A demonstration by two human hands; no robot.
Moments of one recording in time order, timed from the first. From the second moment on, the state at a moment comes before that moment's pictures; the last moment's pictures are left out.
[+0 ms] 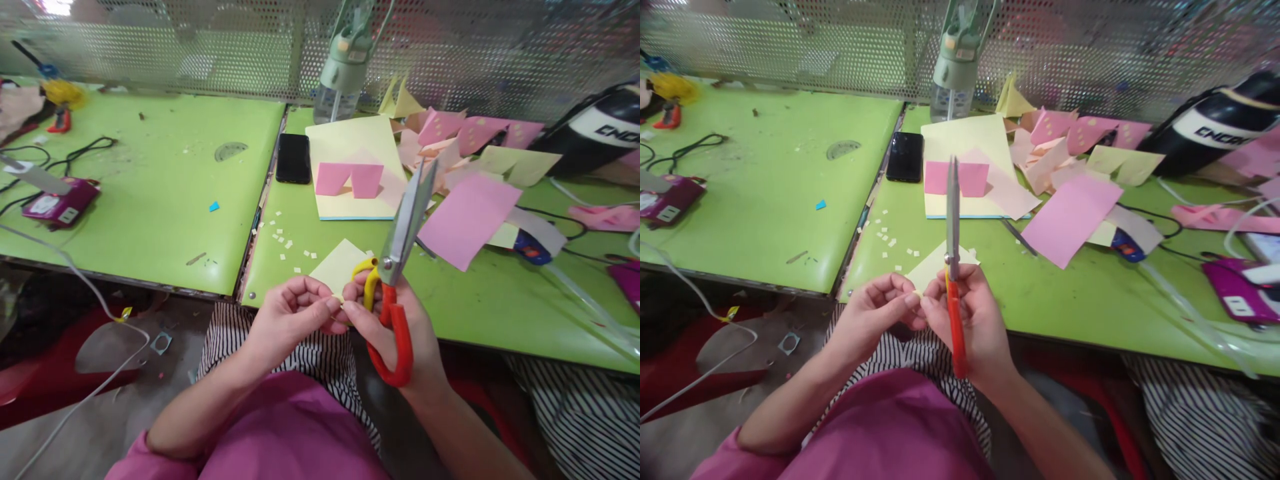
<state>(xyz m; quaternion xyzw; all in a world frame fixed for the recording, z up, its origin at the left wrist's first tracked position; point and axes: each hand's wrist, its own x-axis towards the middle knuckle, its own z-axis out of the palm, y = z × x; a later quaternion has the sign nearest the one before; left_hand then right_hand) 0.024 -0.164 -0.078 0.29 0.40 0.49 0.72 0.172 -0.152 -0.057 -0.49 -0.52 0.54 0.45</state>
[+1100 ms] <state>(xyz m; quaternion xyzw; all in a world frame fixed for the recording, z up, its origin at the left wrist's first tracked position) 0.025 -0.167 -0.074 0.30 0.40 0.51 0.70 0.170 -0.151 -0.061 -0.48 -0.52 0.55 0.45</state>
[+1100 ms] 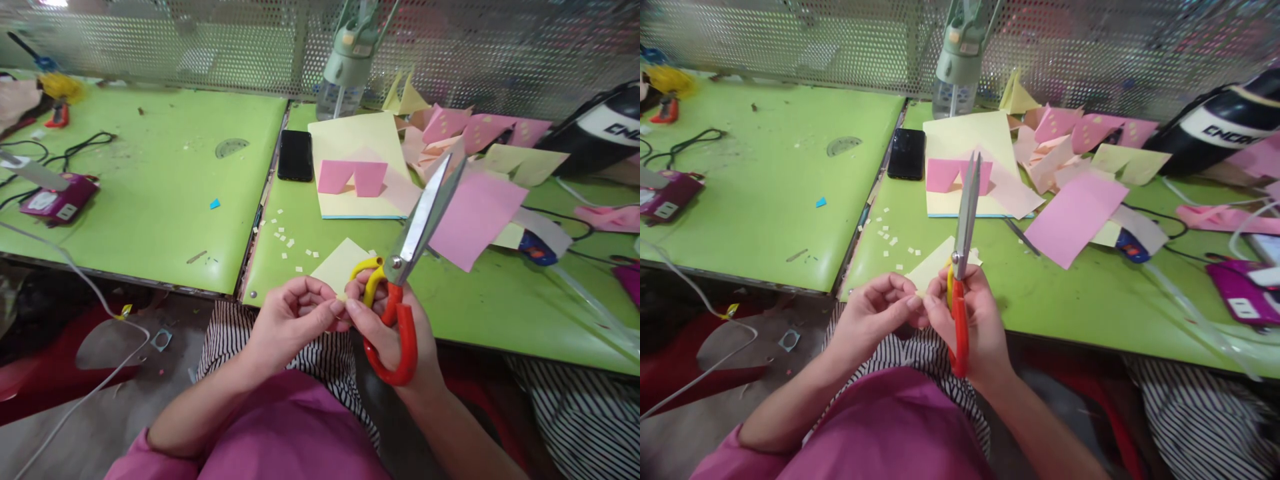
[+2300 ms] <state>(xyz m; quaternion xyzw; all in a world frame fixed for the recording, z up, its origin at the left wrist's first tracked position) 0.027 -0.154 -0.074 0.21 0.28 0.64 0.69 0.196 -0.175 -0.050 -0.67 -0.69 0.20 0.20</state>
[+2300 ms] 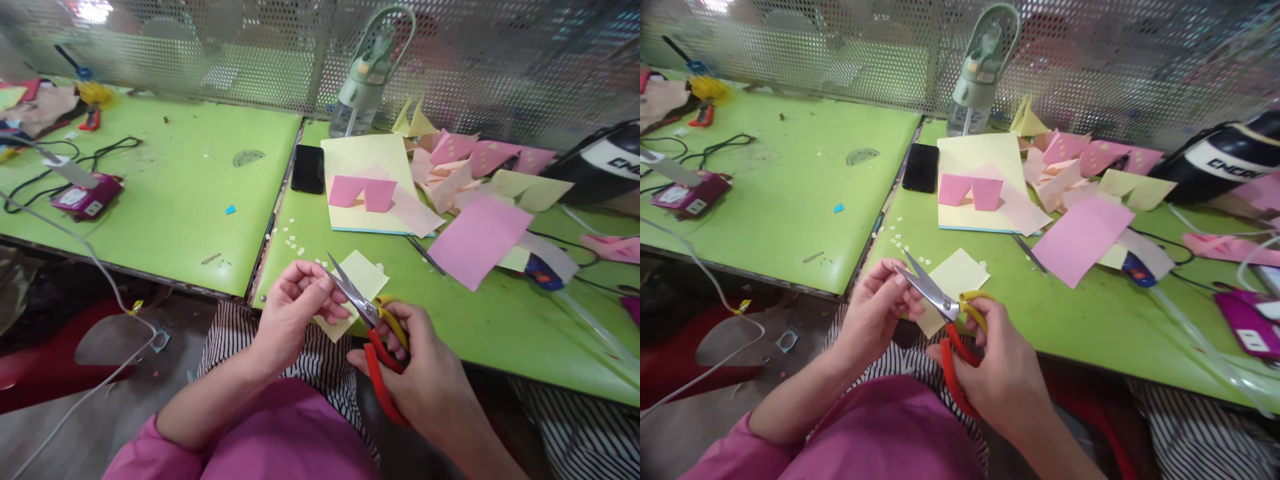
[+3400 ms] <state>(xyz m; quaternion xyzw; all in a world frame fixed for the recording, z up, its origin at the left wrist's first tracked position) 0.029 -0.155 -0.077 0.21 0.33 0.61 0.69 0.194 -0.172 -0.052 -0.68 -0.67 0.23 0.18</state>
